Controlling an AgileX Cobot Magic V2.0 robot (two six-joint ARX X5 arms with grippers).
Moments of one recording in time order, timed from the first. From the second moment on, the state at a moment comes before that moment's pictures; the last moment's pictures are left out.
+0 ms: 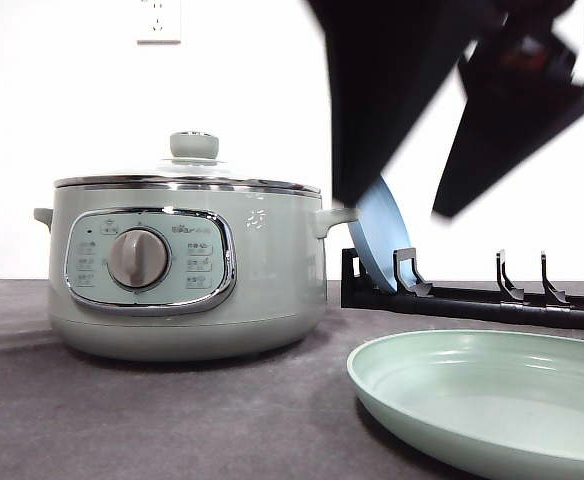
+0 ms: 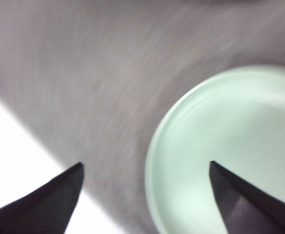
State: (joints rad) left_arx -0.35 0.81 1.09 -0.74 0.42 -0.07; right_arx 1.05 1.19 0.96 -0.81 0.09 0.36
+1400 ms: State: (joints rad) left_arx -0.36 1.08 1.44 -1.03 0.28 0.01; right_arx 0.63 0.64 0.97 -0.79 -0.13 0.30
